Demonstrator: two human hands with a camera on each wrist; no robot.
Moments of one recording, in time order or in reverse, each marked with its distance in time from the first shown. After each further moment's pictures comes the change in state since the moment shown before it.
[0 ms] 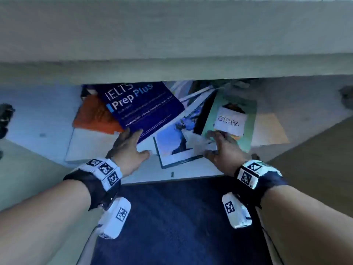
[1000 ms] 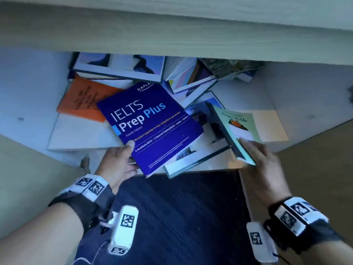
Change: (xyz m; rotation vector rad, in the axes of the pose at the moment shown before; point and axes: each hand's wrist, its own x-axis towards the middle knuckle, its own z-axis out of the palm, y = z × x) left_hand -0.021 -0.009 0.049 -1.124 0.058 -0.341; right_hand -0.059 0.081 0.001 -0.103 0.350 -0.084
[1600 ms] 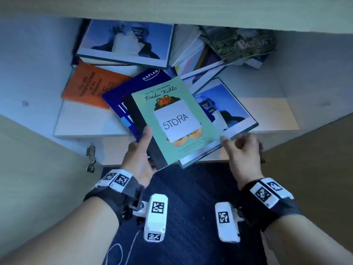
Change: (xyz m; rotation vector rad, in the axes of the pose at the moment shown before) left_hand -0.017 -0.023 0.035 -0.407 -0.113 -0.154; right_hand 0.005 -0.063 0.043 0.627 0.108 0.494
